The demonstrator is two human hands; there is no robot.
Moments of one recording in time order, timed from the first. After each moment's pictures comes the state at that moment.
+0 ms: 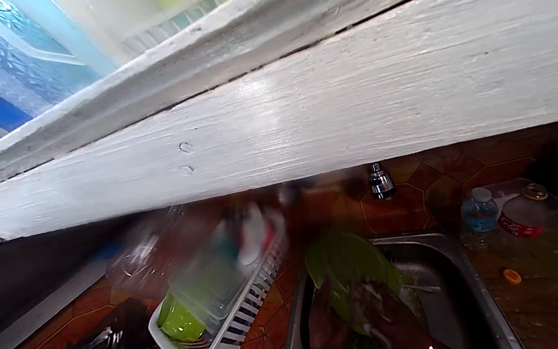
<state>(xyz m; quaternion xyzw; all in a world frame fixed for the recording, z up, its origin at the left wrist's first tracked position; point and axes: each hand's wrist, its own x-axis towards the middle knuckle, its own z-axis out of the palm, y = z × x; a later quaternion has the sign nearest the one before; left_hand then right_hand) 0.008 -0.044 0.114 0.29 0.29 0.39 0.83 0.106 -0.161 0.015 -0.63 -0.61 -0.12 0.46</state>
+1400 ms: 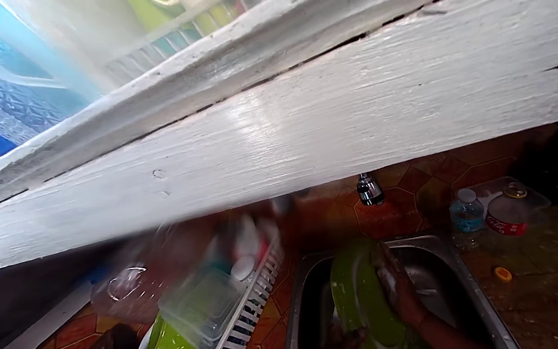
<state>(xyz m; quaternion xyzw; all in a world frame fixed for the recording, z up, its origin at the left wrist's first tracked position) -0.023 -0.077 0.104 0.50 0.25 0.24 0.79 0.162 -0.133 0.004 -0.74 -0.38 0.00 0.56</state>
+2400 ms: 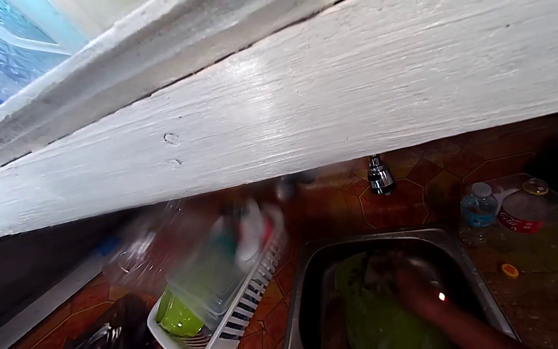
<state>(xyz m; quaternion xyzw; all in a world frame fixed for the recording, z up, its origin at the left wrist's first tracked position) -0.010 -0.048 0.060 0.49 0.49 0.20 0.69 0.175 -0.163 0.083 -0.79 -0.50 0.25 0.25</state>
